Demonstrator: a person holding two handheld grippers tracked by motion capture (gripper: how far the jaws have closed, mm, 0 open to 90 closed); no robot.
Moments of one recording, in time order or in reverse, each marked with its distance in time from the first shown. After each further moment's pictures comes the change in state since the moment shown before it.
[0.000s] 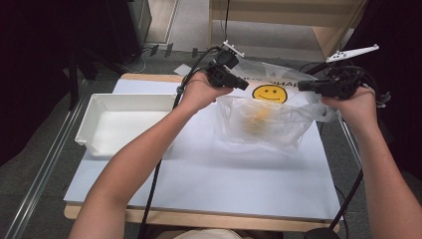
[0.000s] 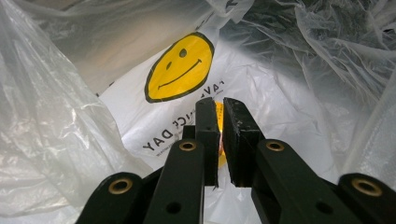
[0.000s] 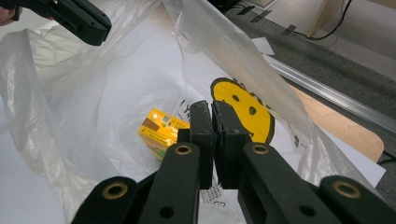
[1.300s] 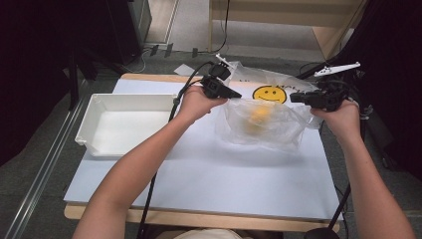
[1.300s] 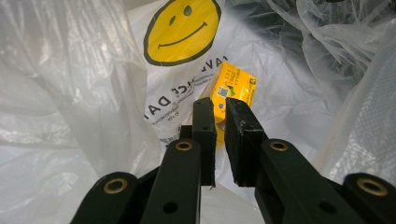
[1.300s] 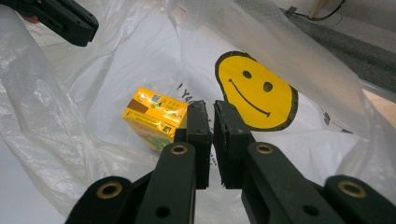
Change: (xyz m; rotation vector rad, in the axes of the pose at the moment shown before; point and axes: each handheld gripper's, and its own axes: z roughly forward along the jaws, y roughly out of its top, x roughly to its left) left arm 0.021 -0.038 0.025 0.043 -0.040 -0.136; right arm -0.003 -0.033 0.037 0.026 -0.008 0.060
